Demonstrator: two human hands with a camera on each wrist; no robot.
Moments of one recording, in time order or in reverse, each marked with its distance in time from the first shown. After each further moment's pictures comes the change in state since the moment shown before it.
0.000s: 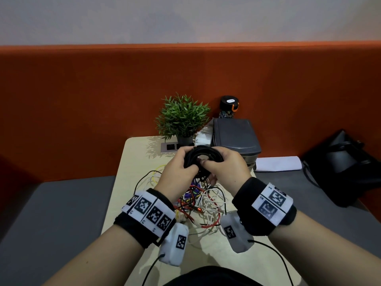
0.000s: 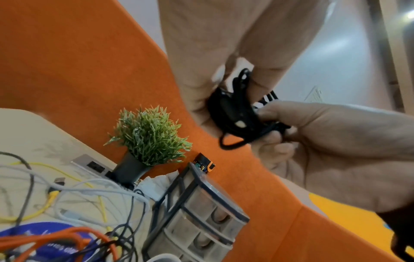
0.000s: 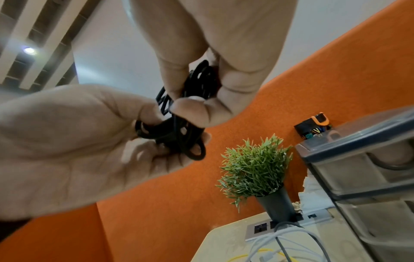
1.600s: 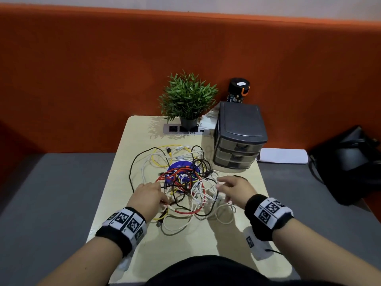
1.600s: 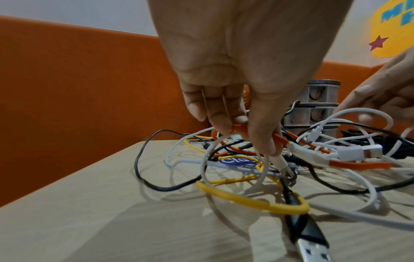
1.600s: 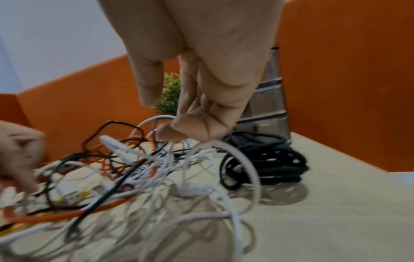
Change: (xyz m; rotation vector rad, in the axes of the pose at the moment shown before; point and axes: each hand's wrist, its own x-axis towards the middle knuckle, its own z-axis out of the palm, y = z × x) left_hand -0.033 -0.130 -0.042 1.307 -0.380 -0.072; right_hand 0.004 0.145 -0.026 -0.375 -0.219 0.302
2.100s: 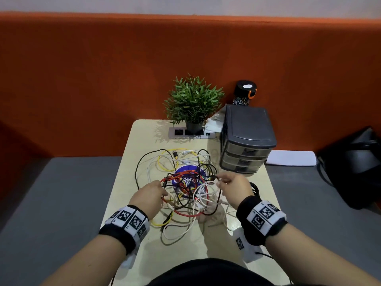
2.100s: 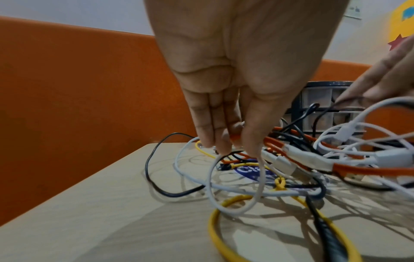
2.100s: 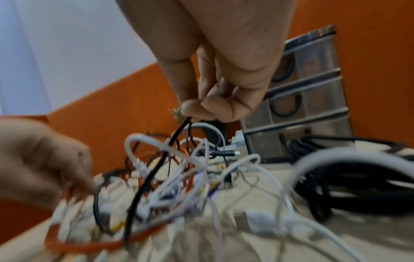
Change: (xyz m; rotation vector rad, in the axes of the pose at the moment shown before) left_hand 0.015 -0.021 -0.002 -0.108 0.025 -0.140; right_hand 0.009 -0.036 0.024 0.098 0.194 -0.032
